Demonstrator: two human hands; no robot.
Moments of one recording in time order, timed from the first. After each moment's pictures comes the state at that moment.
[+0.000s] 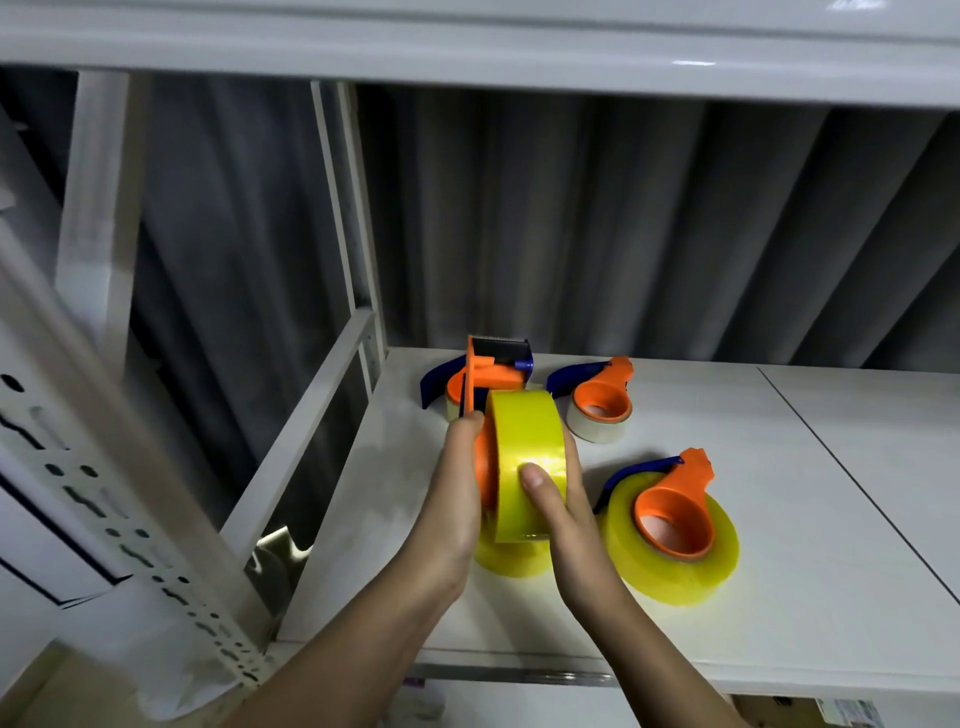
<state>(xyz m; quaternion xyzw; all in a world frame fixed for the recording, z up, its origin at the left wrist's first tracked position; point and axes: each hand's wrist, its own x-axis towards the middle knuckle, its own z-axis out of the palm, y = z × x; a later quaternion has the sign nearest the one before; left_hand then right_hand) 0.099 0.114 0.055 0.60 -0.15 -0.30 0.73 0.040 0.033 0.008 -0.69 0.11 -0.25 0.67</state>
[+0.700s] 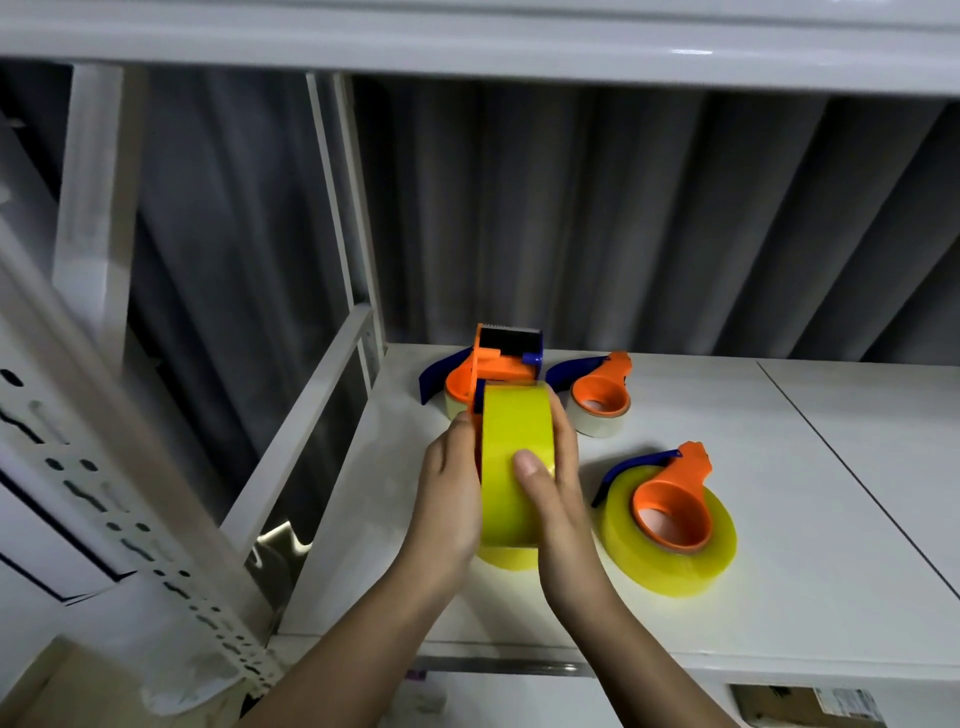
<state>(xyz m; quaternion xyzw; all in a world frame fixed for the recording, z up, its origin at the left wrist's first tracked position) 0.097 0.114 0.050 0.67 -0.11 -0.19 0.71 0.041 0.047 0.020 -0.66 0.09 -0.29 0.69</state>
